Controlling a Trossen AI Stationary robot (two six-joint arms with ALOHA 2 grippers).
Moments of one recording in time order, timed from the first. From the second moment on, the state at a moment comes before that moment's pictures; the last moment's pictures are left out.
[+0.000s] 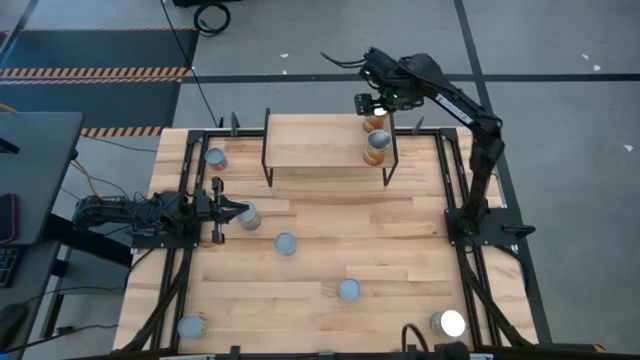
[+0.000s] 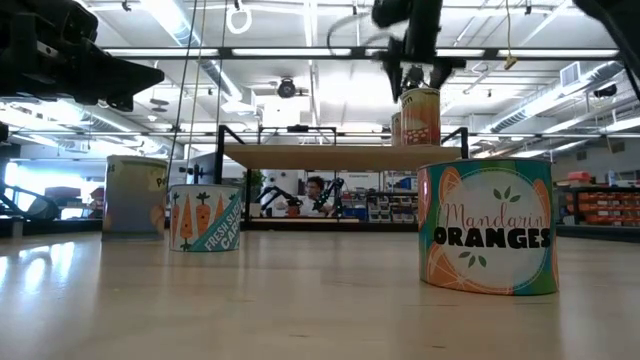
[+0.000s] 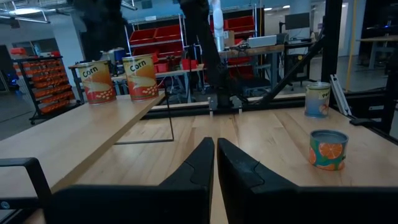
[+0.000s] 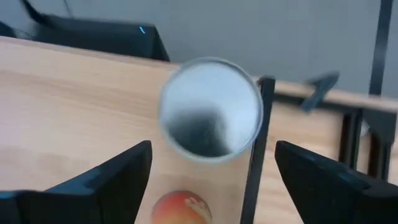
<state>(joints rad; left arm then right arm) -0.09 0.01 0.01 0.08 -0.21 0.12 -0.62 1.84 2.16 -1.51 0.28 0.73</state>
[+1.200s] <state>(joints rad) -0.09 0.01 0.01 0.08 -0.21 0.12 0.74 2.04 2.16 -1.50 0.13 0.52</state>
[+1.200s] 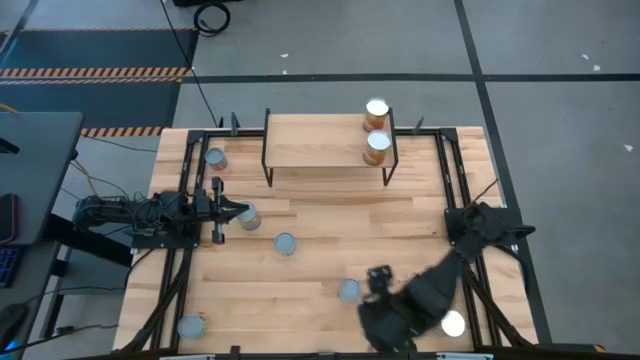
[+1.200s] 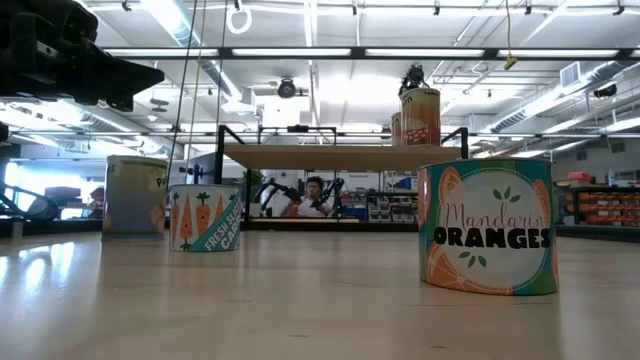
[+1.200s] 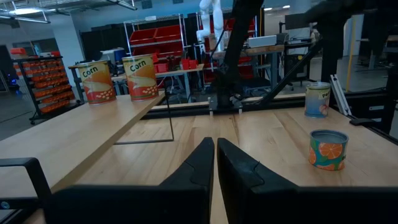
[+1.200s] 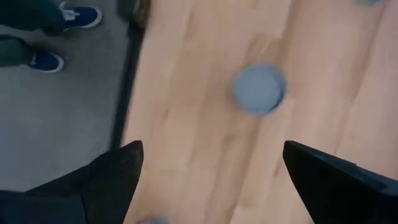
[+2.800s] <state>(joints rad) -0.09 0.02 0.01 0.08 -0.21 0.12 1.16 1.65 1.19 -1.00 -0.04 1.11</state>
